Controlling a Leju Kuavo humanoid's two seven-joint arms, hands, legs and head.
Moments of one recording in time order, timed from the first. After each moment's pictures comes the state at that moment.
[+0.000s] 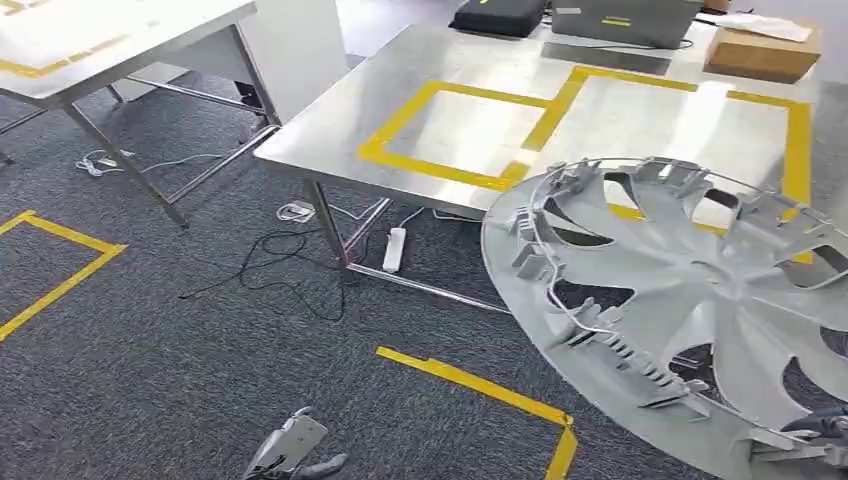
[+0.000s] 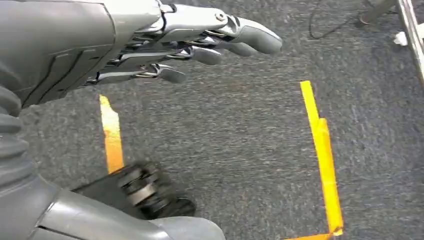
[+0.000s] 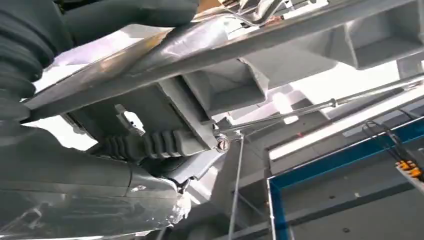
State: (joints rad) left arm -0.15 -0.22 0.39 -0.29 -0.67 0.09 -0.61; right arm 0.67 0.20 0.11 -2.43 1.48 -0.69 -0.18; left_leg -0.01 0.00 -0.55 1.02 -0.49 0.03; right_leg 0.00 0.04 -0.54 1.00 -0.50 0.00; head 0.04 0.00
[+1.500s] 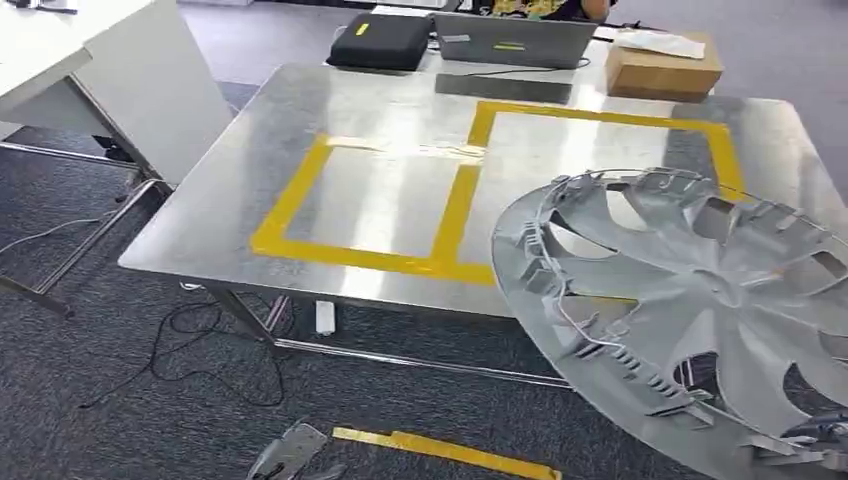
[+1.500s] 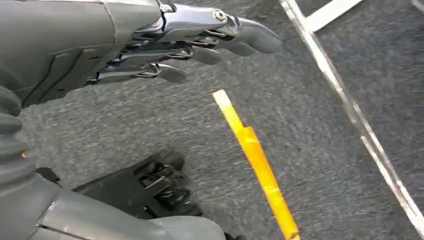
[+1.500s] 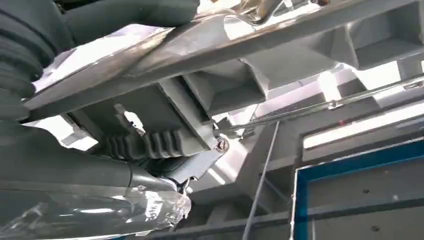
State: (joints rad) left arm -0.14 -0.23 0.40 -0.28 -0.70 0.08 -0.59; right arm 0.69 0.34 -0.05 -2.37 1.26 -0.69 -0.46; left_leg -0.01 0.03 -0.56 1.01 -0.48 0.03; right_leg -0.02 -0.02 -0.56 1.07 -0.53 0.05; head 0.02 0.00
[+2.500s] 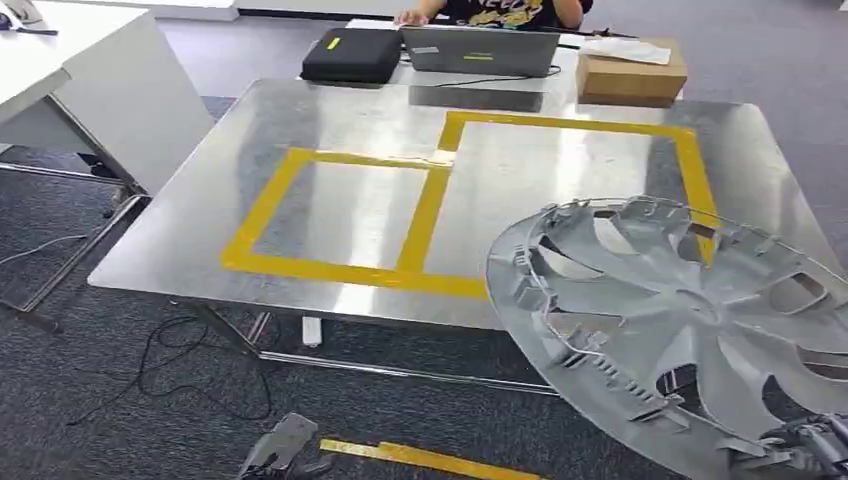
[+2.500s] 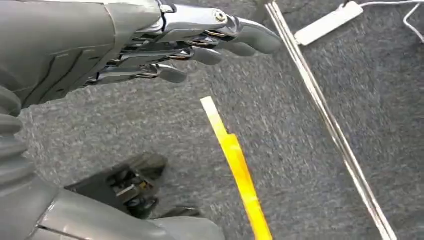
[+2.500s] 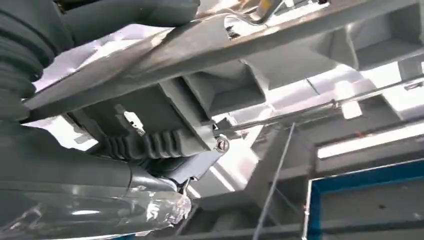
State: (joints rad) left arm -0.16 -0.23 0.45 -0.28 -0.66 0.09 -0.57; right arm 0.74 0.35 -0.06 -2.33 1.29 -0.69 -0.47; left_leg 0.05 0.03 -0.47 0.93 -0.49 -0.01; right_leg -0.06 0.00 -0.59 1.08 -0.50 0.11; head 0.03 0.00
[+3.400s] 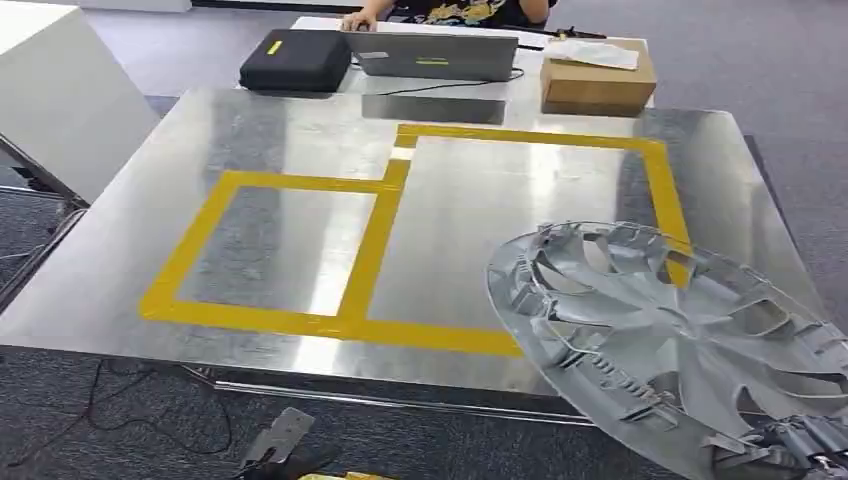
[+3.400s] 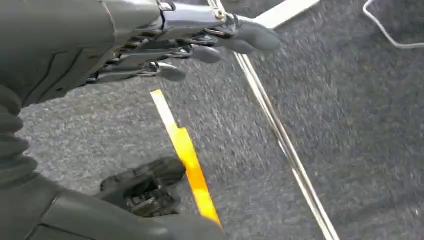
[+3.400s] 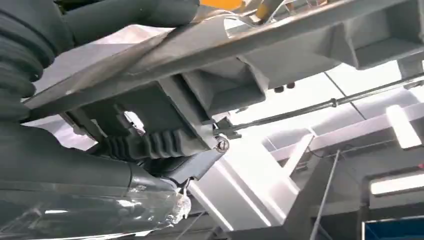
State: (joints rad) left arm -0.17 -0.23 0.47 -0.28 -0.64 0.10 -0.57; right arm 0.78 0.34 -0.02 -2.26 1.26 -0.69 -0.38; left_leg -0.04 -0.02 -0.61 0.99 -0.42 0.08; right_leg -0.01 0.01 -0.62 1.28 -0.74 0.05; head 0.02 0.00
